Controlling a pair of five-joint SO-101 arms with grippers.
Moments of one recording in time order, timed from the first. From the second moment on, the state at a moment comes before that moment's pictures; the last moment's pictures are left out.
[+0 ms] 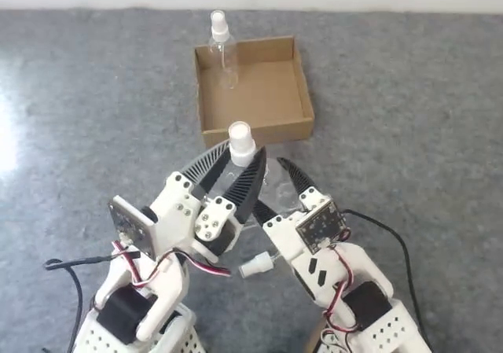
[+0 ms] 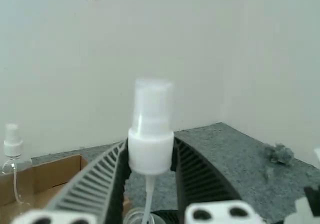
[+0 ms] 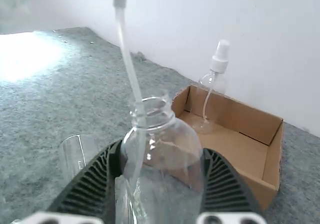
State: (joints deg) left arm 29.5 -98.0 75.8 32.9 13.6; right arm -38.1 -102.7 95.0 25.8 7.4
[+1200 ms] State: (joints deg) left arm 31.5 -81.4 78.0 25.6 13.2; right arm -30.9 -102.7 94.9 25.8 7.7
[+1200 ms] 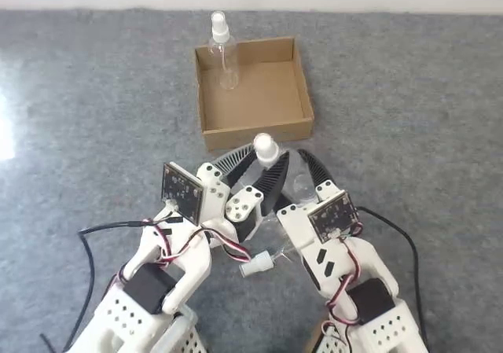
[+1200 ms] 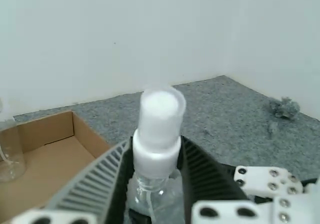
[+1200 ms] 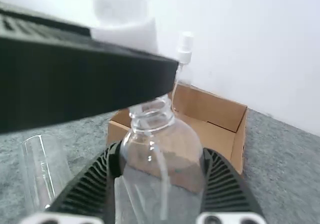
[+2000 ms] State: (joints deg) left arm 31.6 -80.7 67.3 39.7 14.5; right arm -30.6 -102.7 94.9 25.8 7.7
